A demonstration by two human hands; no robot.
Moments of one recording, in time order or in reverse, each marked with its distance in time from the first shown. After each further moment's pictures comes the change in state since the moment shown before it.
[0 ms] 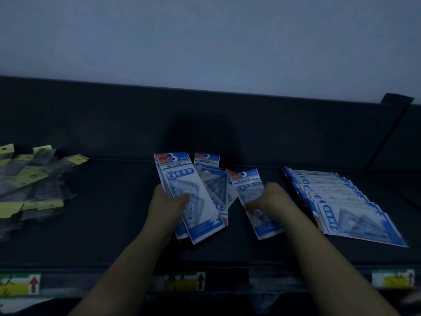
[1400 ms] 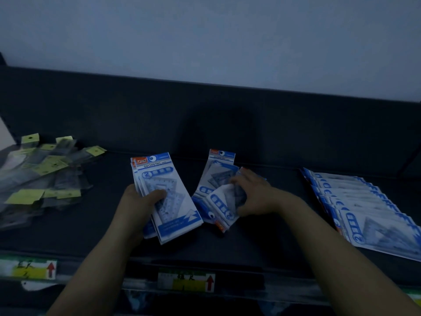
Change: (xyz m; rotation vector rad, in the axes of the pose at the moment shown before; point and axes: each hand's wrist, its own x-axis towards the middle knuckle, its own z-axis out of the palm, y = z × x) left_hand -0.009 0.022 -0.060 0.023 0.150 -0.059; right_hand 0.025 -0.030 0.017 -0.521 -0.245 -0.609
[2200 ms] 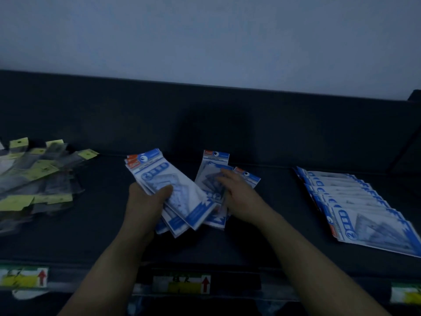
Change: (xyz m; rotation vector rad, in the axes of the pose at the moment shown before) left_hand 0.014 -0.016 0.020 -0.026 0.025 0.094; right_hand -0.005 -0.034 0.022 0.270 0.333 -0.082
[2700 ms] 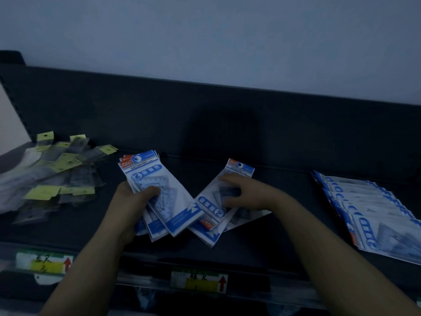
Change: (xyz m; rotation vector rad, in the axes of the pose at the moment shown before) left_hand -0.009 0.028 -0.051 0.006 0.029 -0.079; right_hand 0.028 -0.004 -0.012 -0.004 -0.348 0.016
